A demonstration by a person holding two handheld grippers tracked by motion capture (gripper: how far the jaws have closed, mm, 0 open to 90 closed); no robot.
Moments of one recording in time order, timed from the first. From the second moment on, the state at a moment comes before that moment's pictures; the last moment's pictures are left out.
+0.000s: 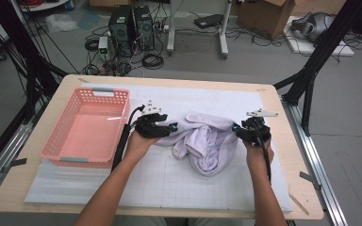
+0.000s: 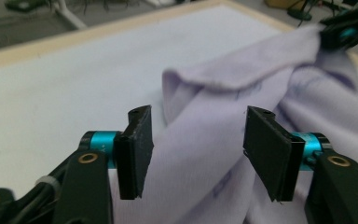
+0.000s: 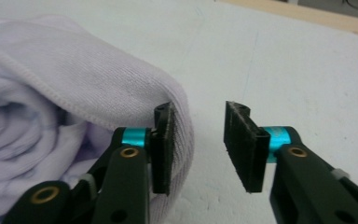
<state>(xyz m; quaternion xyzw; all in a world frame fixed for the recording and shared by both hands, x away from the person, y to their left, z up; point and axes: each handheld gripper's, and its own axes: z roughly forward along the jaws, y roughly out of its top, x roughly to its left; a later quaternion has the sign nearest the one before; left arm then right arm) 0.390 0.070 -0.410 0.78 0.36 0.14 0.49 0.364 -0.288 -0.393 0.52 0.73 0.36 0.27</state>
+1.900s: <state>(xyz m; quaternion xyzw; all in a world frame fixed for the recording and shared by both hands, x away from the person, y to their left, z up) 0.413 0.064 -0.411 0.75 0.39 0.19 0.50 0.344 -0.272 -0.395 0.37 0.81 0.42 0.19</state>
